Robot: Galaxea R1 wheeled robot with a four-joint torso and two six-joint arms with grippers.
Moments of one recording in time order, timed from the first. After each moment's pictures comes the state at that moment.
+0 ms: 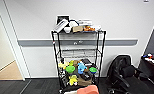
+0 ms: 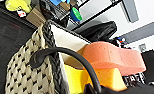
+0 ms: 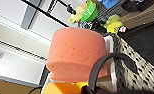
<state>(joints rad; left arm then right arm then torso) 0.82 2.32 -1.48 -0.30 -0.07 -0.22 -0.78 2.43 -1.57 0.32 0.07 0.14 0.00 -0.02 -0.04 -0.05</state>
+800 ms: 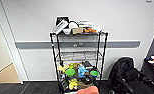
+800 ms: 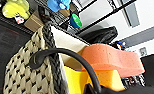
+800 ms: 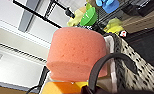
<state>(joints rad) 0.83 2.32 -1.47 -0.30 -0.08 -0.22 -0.79 2.42 -1.57 0.32 0.06 0.14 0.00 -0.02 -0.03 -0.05</state>
